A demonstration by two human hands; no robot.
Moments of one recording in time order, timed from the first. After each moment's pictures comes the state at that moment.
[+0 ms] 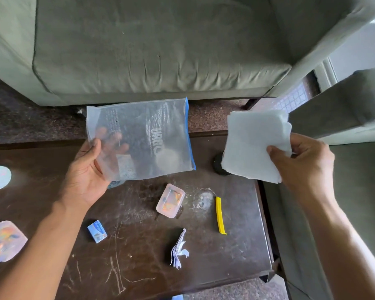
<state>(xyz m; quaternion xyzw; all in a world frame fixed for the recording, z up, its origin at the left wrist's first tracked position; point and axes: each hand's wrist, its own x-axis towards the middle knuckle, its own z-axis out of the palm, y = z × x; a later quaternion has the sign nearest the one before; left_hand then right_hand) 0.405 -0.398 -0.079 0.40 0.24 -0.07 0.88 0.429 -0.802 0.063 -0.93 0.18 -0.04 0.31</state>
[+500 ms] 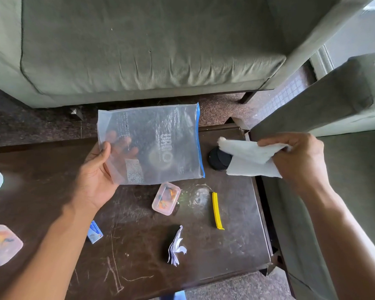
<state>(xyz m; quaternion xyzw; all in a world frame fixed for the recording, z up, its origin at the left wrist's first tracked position) 0.402 -0.436 -0.079 0.41 0.25 -0.09 0.87 0.433 -0.820 0.051 -0.92 0.20 0.02 0.32</state>
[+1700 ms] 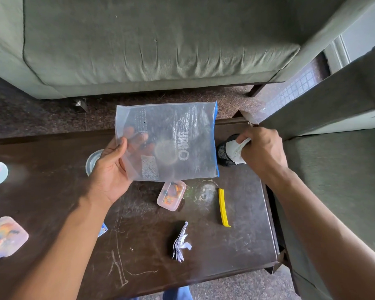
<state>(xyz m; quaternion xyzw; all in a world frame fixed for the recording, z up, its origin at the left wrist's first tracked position) 0.403 -0.455 -0.079 0.39 0.27 -0.11 0.87 0.466 -0.777 -0.015 -0.97 0.12 0.12 0.18</state>
